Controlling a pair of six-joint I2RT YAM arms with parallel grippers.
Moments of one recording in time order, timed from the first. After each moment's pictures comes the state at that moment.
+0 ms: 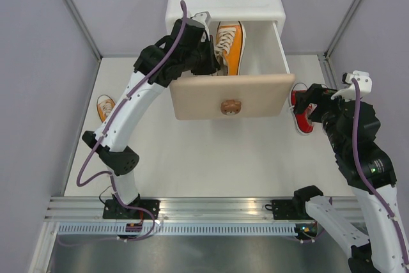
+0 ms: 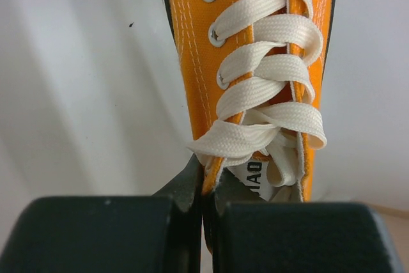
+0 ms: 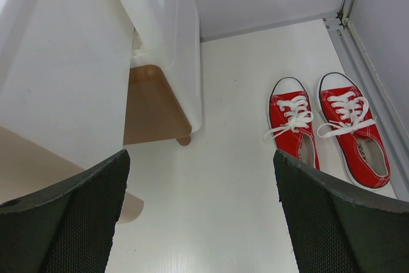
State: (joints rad) left arm -0.72 1.83 2.36 -1.08 -0.07 -0.55; right arm 0.29 0.72 1.23 -0.69 0.29 0.30
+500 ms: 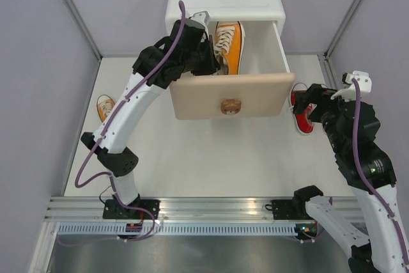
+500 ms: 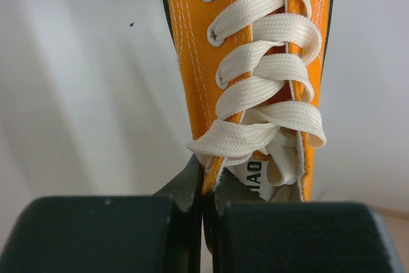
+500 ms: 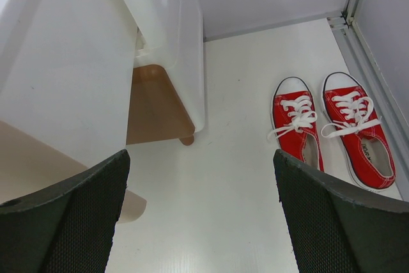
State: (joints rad) left arm -0.74 1.82 2.36 -1.08 -0.10 -0.57; right arm 0.30 0.72 1.22 -0.69 0.28 0.31
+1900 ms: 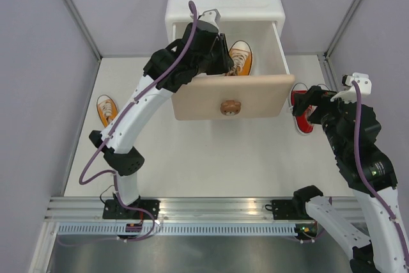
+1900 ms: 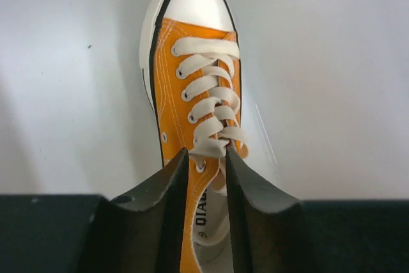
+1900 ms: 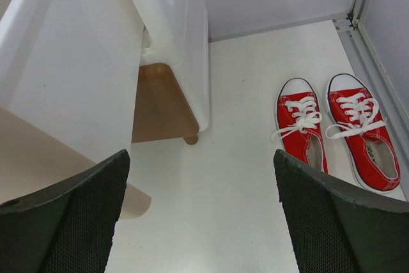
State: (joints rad) left arm -0.83 1.87 2.43 -1.03 -0.21 -0.61; right arm 0.32 0.70 1.22 -0.69 0.29 0.31
